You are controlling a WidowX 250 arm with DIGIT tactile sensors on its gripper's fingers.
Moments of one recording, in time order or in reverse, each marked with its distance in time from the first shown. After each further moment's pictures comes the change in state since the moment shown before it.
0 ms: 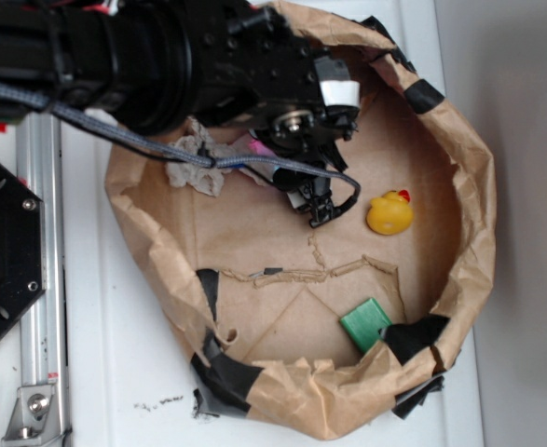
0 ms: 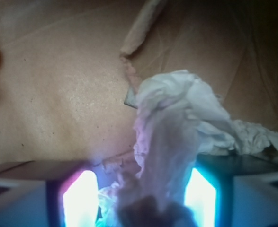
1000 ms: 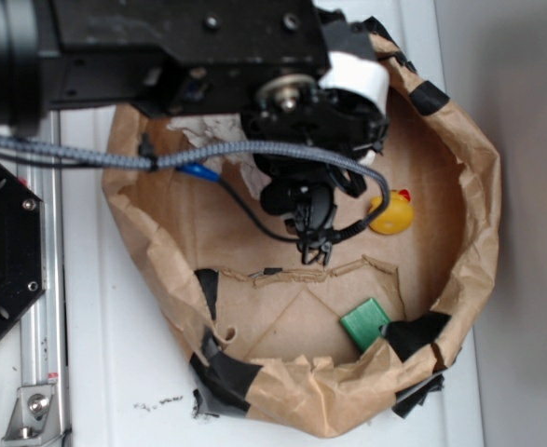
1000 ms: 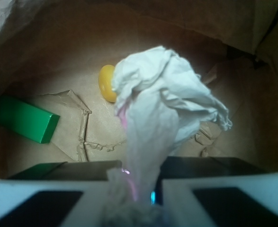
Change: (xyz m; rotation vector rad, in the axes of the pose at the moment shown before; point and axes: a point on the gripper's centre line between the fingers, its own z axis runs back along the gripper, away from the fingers) arm -0.002 -0.029 0.089 -0.083 -0.028 -0.215
